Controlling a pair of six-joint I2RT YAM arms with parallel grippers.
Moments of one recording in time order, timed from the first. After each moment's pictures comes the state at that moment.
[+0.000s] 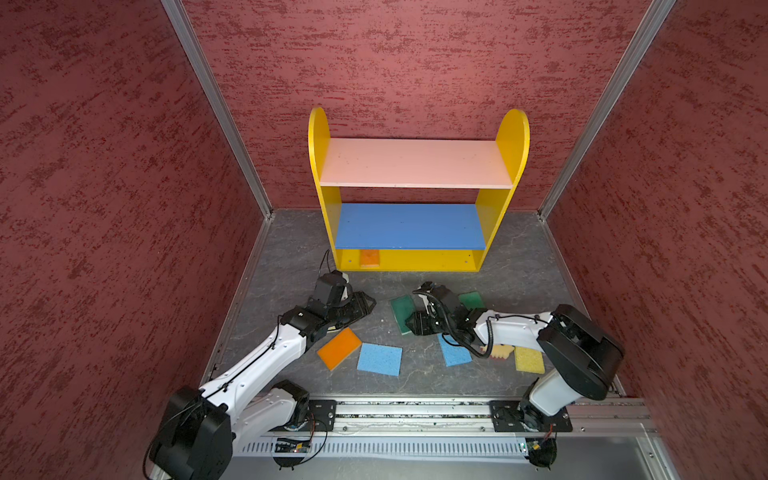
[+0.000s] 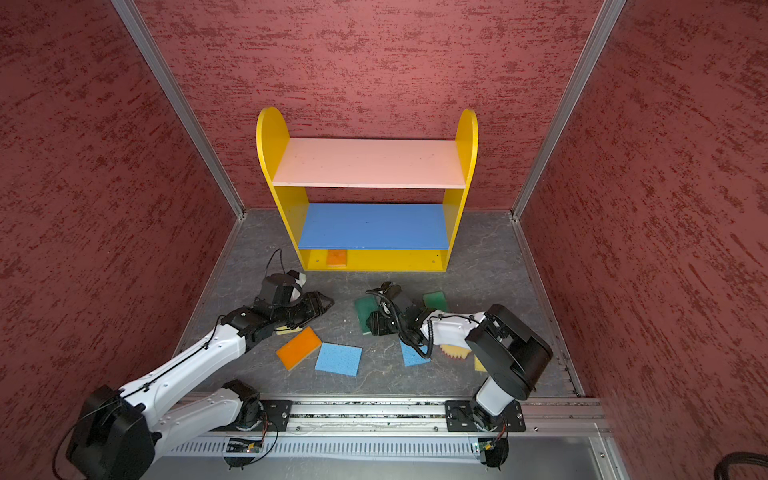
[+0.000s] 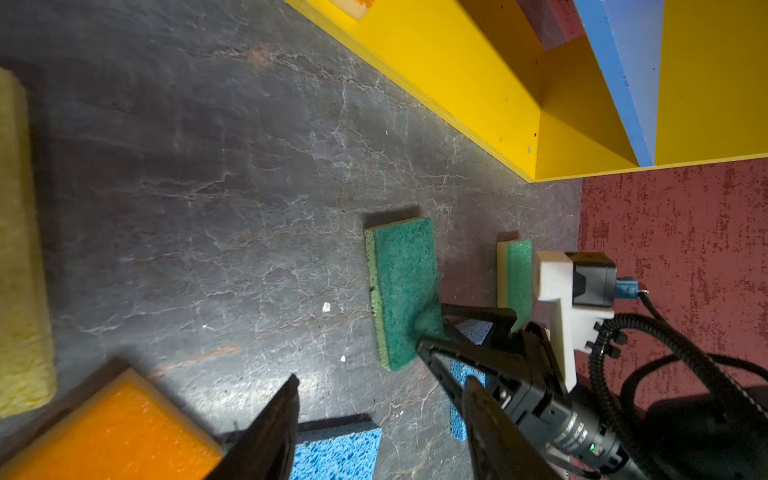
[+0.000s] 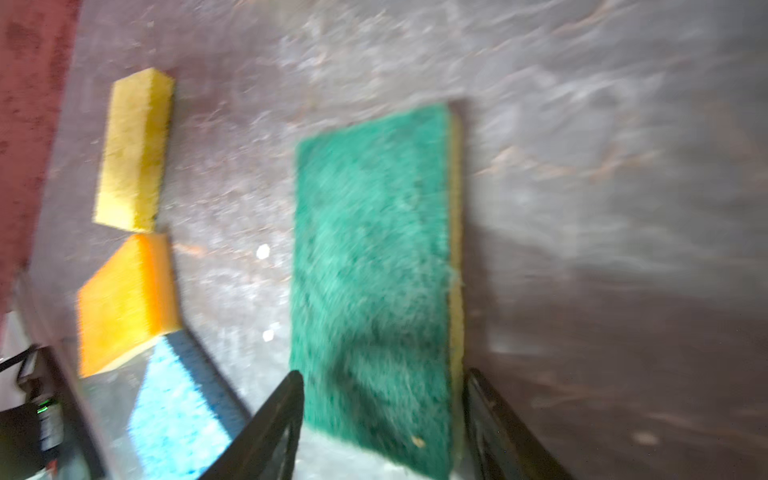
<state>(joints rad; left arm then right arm) -0.47 1.08 0.63 -0.32 0.24 -0.90 0.82 1.61 0.68 0.11 -0.19 0.65</state>
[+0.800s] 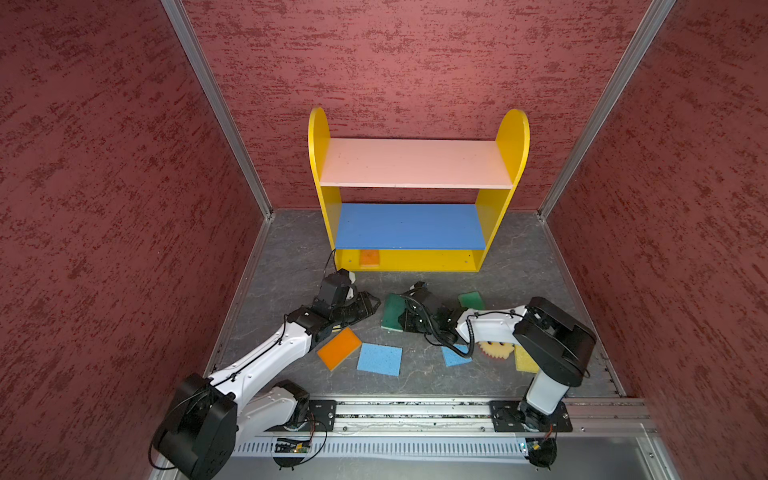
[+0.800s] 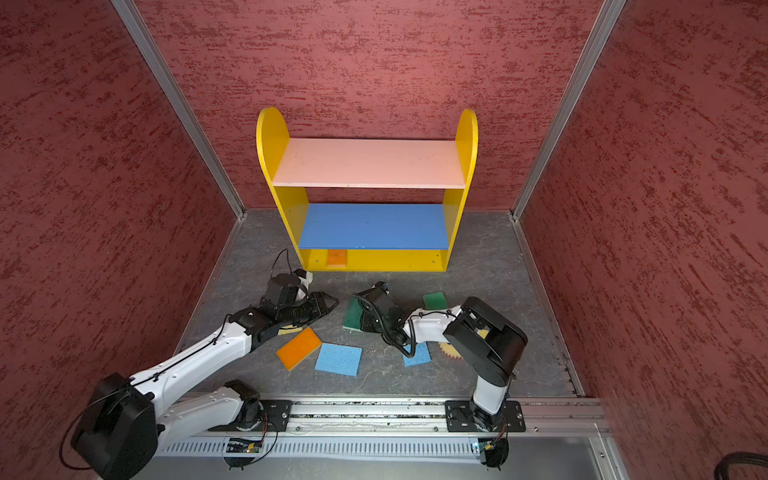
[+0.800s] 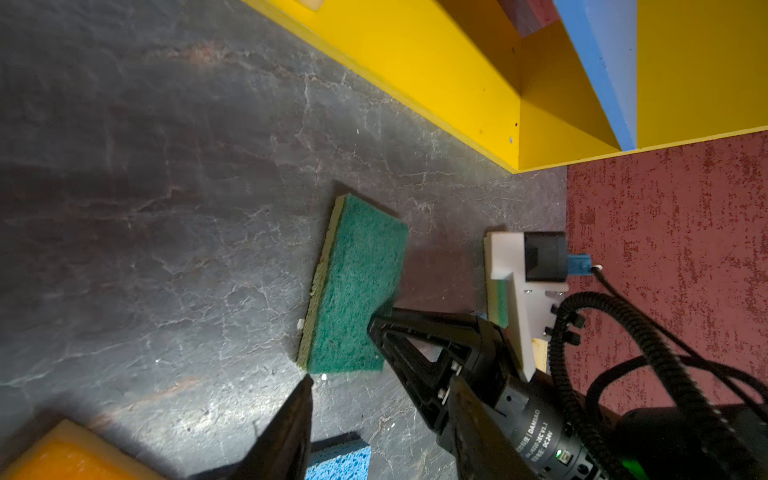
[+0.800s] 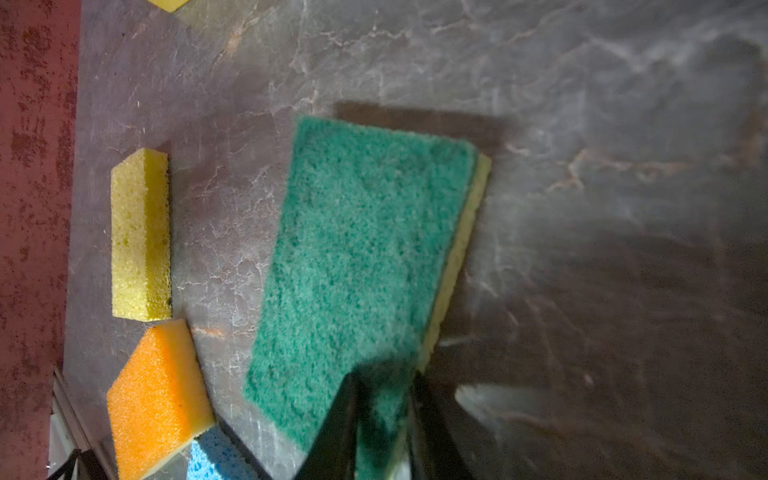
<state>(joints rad) -0.49 1.10 0.56 -0.21 0.27 -0.89 0.88 1.77 0.81 0.13 -0.04 0.93</state>
